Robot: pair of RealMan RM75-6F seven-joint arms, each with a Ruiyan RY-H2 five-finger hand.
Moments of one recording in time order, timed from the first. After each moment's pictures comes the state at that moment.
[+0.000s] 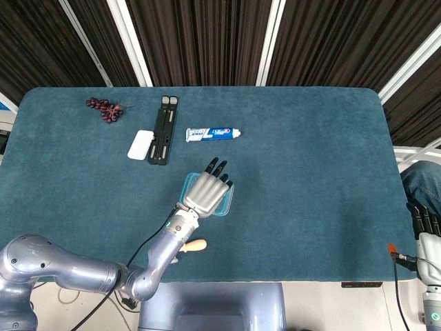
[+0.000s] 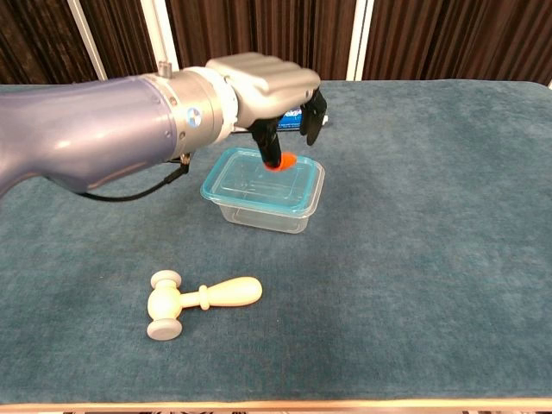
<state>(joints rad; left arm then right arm) -1.22 -1.68 -0.18 -1.65 0.63 1.14 0.90 0.01 -1.07 0.12 -1.76 -1.28 1.45 -0.04</state>
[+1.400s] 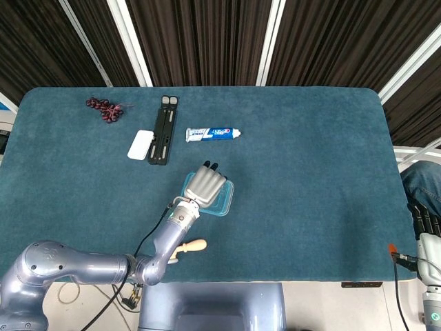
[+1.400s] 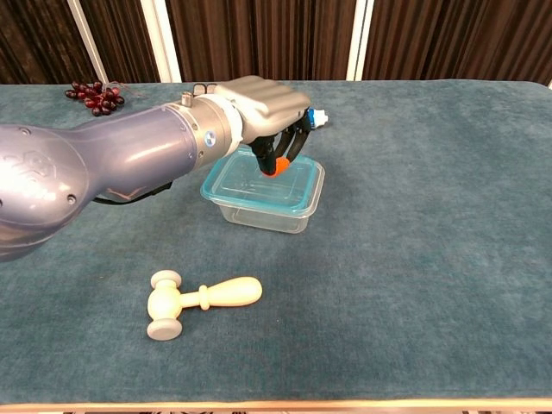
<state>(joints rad) -1.20 -1.79 -0.19 -1.40 0.66 1.02 0.86 0.01 -1.07 0.12 -1.76 -1.27 1.45 -0.04</state>
